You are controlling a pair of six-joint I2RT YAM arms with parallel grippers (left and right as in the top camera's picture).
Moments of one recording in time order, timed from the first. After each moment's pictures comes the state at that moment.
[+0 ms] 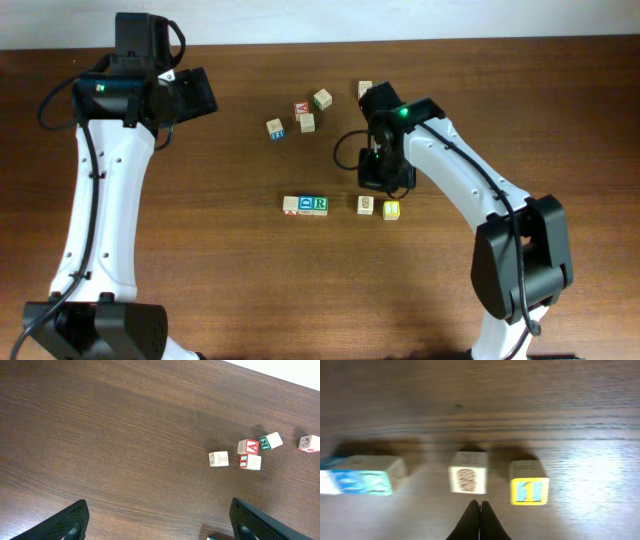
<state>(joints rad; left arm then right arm) -0.05 1.73 1.85 -1.10 -0.11 -0.32 0.39 1.97 1.57 -1.11 -0.09 0.52</state>
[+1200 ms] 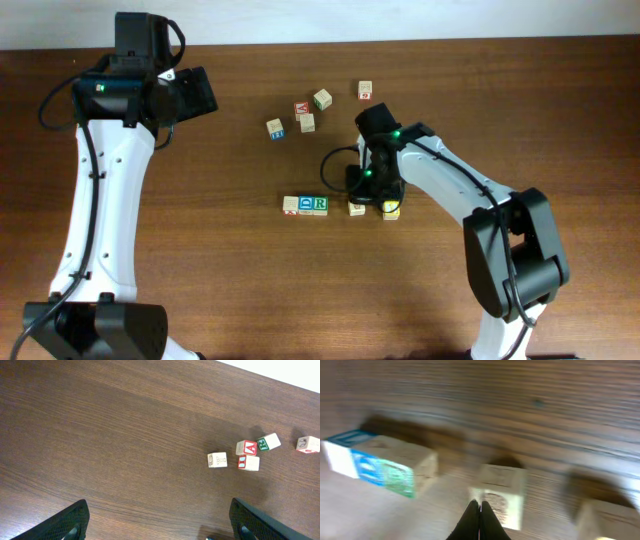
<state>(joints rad) -0.05 1.73 1.85 -1.10 -0.11 -0.32 0.41 1.99 1.40 -0.84 -0.33 0.40</state>
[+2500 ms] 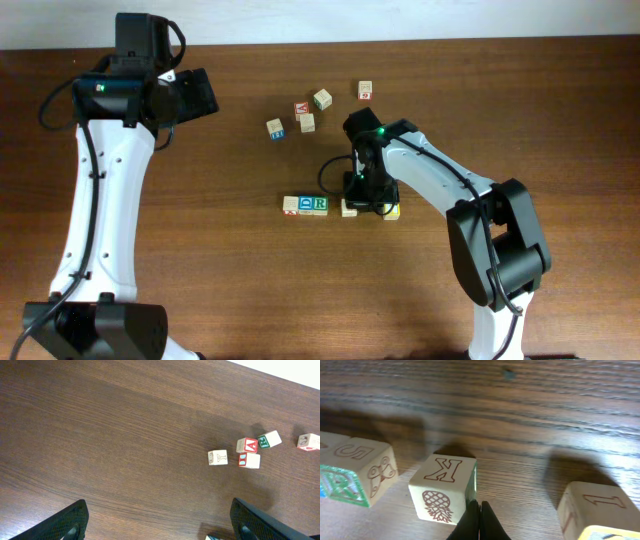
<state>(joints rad) -0.05 1.73 1.85 -1.11 -0.11 -0.32 0.44 2.07 1.48 -0.99 -0.21 0.42</state>
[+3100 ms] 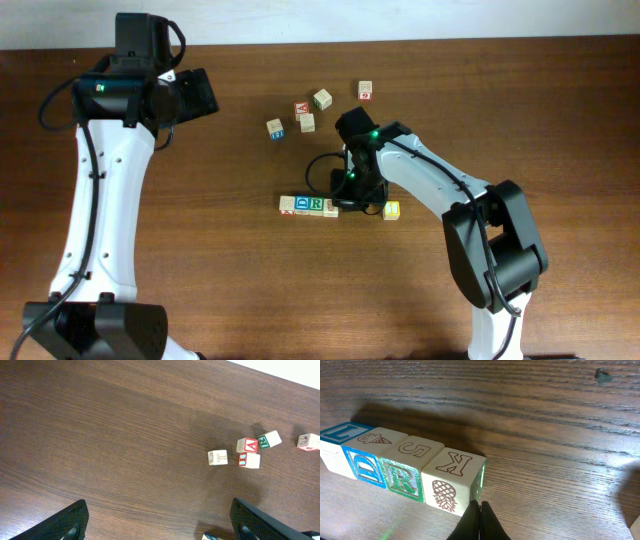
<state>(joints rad) -0.05 1.73 1.85 -1.11 -0.11 -0.32 0.47 2.07 1.48 -0.91 -0.34 0.48</state>
